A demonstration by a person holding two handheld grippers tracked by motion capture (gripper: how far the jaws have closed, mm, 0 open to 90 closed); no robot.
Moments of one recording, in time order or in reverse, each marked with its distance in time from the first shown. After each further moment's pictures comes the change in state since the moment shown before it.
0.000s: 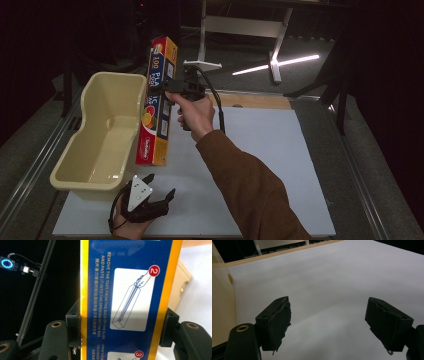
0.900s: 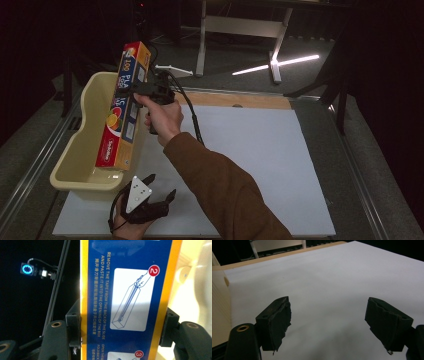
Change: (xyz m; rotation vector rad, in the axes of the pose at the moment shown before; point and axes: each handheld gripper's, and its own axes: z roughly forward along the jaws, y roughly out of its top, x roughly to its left) left arm 0.000 0.001 -0.004 -0.028 -0.021 -0.005; right arm 0.023 -0.015 0.069 0.029 0.126 0.080
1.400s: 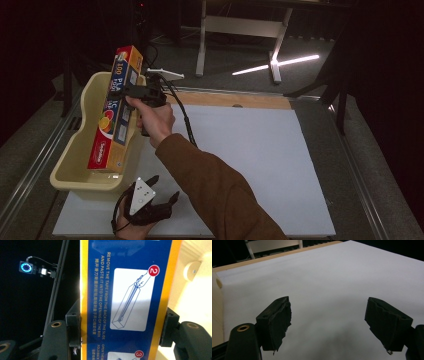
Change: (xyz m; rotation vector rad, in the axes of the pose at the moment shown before) left arm -0.008 0.000 0.003 -0.003 -0.021 0.013; right arm -0.006 -0.003 0.024 0.023 0.007 0.020
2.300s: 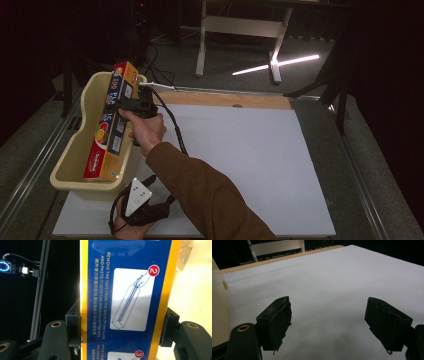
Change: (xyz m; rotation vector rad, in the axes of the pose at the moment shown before) left arm 0.003 0.000 -0.006 -0.026 0.014 -0.015; right arm -0.028 -0.015 0.037 0.007 -0.062 0.046
